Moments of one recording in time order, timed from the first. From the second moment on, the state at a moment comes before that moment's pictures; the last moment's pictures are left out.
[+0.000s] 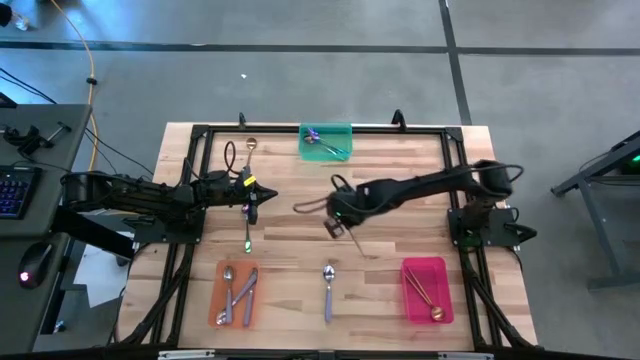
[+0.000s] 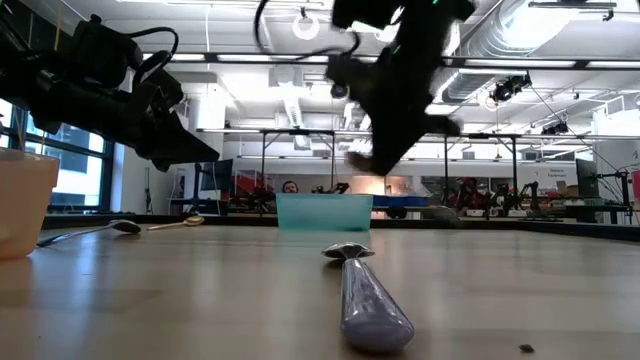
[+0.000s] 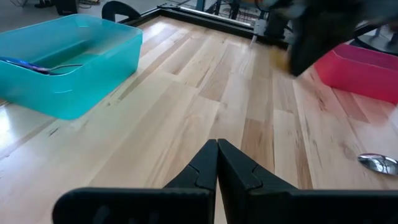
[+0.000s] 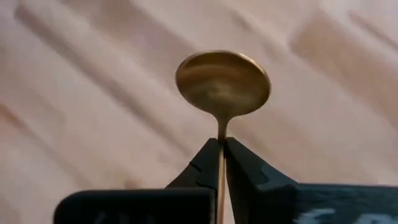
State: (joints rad) left arm 0.29 1.06 0.08 0.69 0.07 -0.15; right arm 0.04 1.82 1.34 -0.74 0.09 0.96
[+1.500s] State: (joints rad) left arm 0.29 1.06 0.08 0.68 0.03 -0.12; right arm 0.73 1.43 0.88 -0.92 -0.05 1.69
